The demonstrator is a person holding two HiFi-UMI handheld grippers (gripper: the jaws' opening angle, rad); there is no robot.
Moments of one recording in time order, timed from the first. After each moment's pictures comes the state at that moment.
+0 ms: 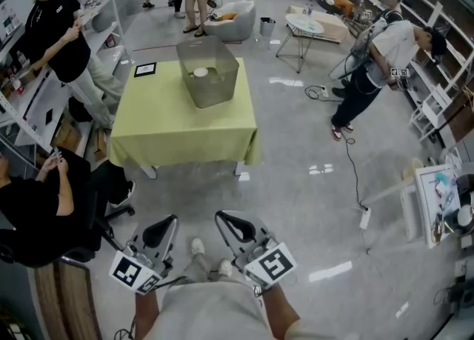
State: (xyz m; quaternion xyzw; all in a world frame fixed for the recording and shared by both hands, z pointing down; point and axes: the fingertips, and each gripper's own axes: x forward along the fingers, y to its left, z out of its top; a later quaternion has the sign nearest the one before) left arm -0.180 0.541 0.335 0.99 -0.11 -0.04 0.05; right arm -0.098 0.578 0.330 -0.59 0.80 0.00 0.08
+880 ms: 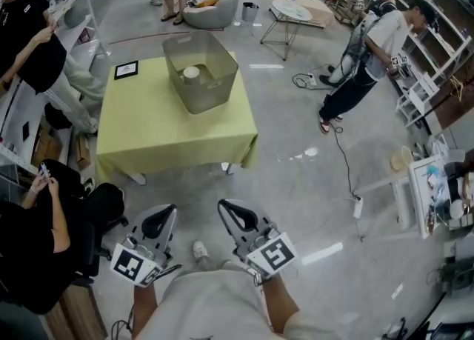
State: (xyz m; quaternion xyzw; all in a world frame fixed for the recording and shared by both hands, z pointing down) left arm -0.147 0.369 0.354 1.00 -0.07 -0.02 0.05; right arm -0.064 0.416 0.349 -0.64 0.77 -0.01 0.05
